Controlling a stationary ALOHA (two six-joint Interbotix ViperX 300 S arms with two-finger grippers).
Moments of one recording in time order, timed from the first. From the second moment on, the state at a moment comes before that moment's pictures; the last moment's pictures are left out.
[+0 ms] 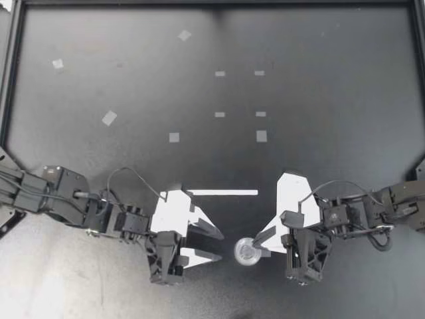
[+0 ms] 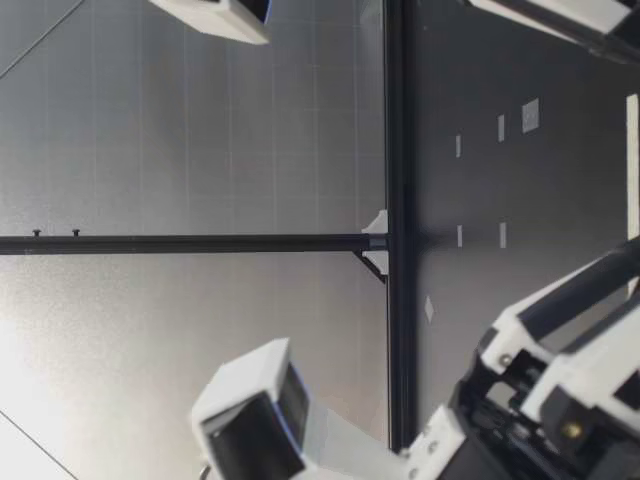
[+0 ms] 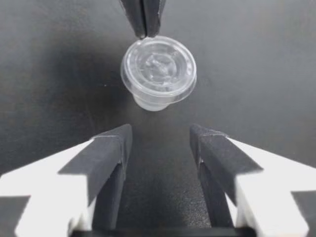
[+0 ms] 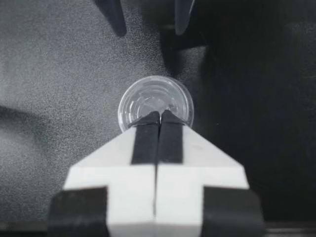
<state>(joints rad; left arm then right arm) -0.23 0.28 0.74 -0.02 -0.48 -0.20 0.23 0.05 0.90 0.23 -0.24 0.23</state>
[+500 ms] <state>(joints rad) -0.24 0.36 0.68 -0.02 -0.48 -0.20 0.26 0.07 0.90 0.23 -0.26 0.26</state>
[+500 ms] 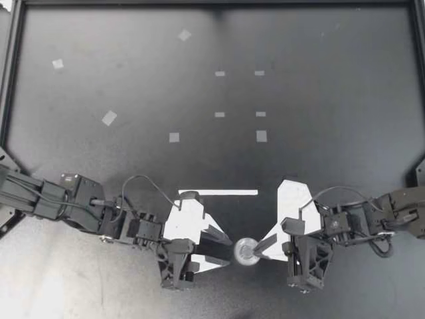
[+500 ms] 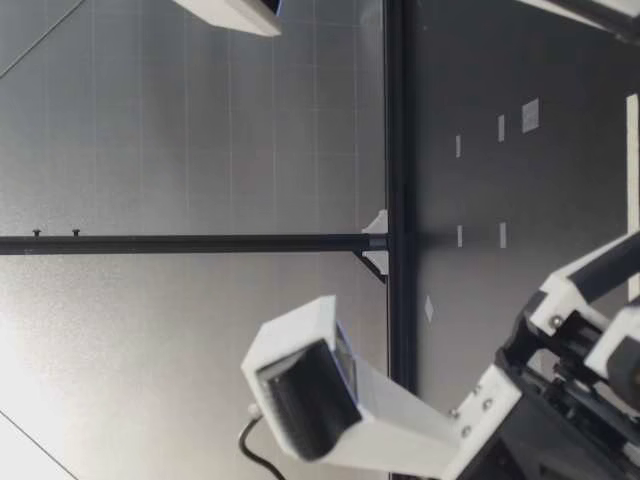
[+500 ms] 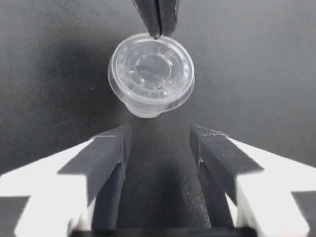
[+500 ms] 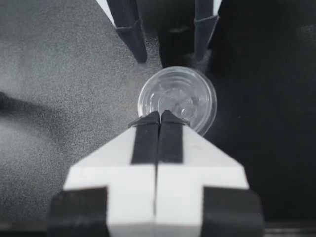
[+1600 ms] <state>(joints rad) -0.24 0.40 0.58 -0.03 -0.35 -0.20 0.27 0.14 0.89 0.23 -0.28 0.29</state>
